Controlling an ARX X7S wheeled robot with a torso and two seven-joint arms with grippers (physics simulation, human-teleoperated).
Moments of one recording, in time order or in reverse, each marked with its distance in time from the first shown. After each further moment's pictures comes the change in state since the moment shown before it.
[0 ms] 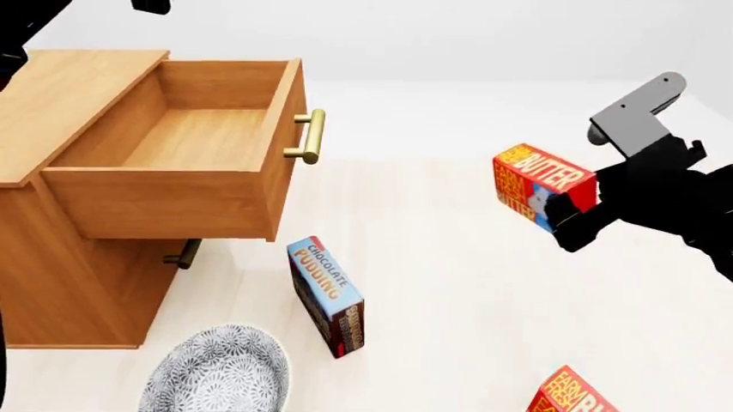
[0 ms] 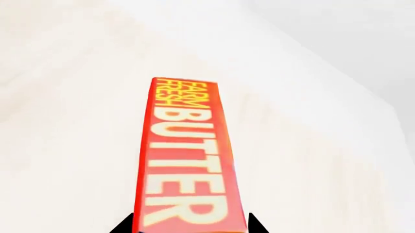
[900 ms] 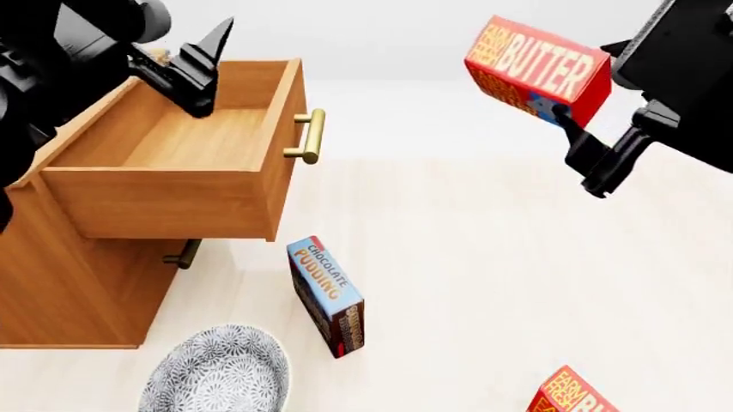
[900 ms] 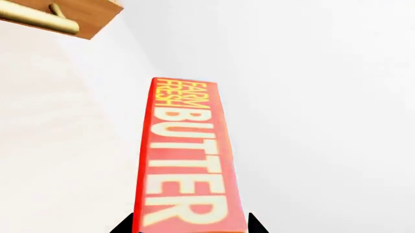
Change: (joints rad) left arm 0.233 -0.176 0.158 0.229 0.034 0.336 0.291; right arm 0.136 0.206 -0.125 -0.306 -0.164 -0.427 -0.093
